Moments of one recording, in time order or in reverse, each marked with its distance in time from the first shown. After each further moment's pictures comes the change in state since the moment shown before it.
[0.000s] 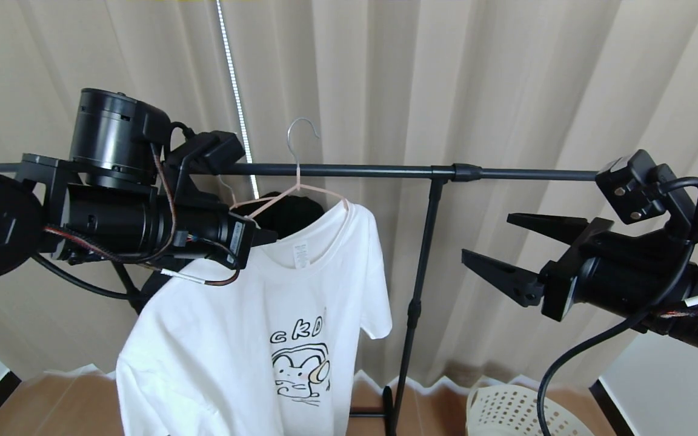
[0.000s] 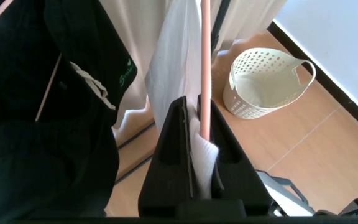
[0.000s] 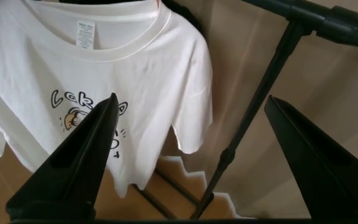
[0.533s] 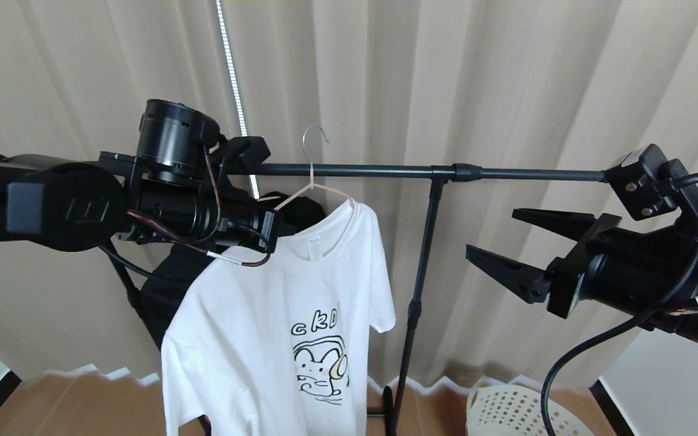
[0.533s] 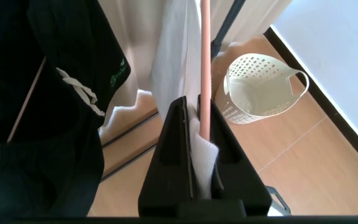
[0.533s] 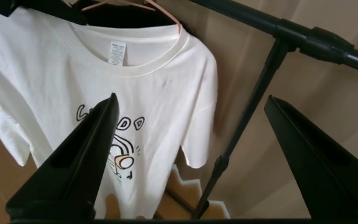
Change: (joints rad) left arm 0.003 0.162 -0.141 -0.003 0.001 -0.057; right arm 0.000 -0.014 -0.001 -0.001 -0.001 -0.008
